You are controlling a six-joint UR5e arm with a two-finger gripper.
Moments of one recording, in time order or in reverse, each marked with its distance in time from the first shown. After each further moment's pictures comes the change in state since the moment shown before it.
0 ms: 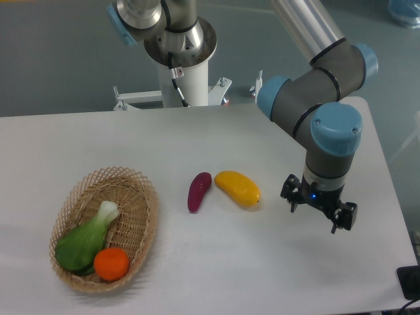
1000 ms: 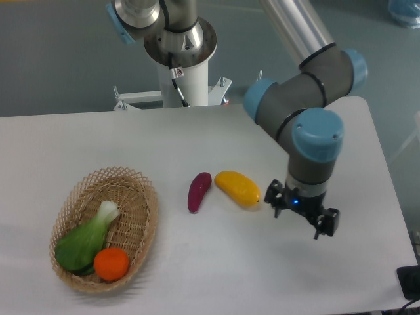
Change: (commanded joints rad) arm -0.109 0.015 -0.020 -0.005 -0.014 -0.155
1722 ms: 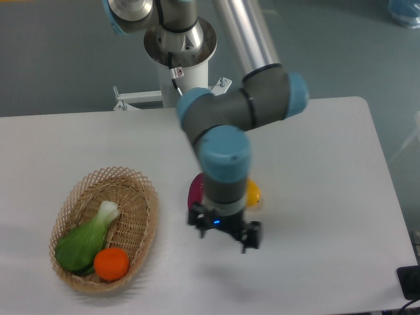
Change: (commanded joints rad) arm -0.287 -0.002 -0.009 0.009 0.003 -0.514
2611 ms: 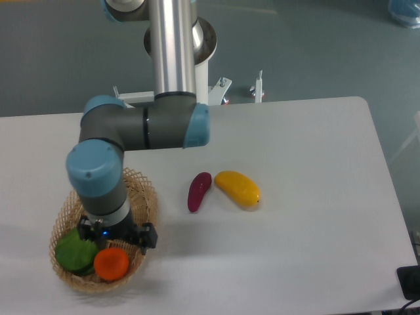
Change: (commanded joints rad) arm -0.206 -0.067 0.003 0.002 0.051 -0.517
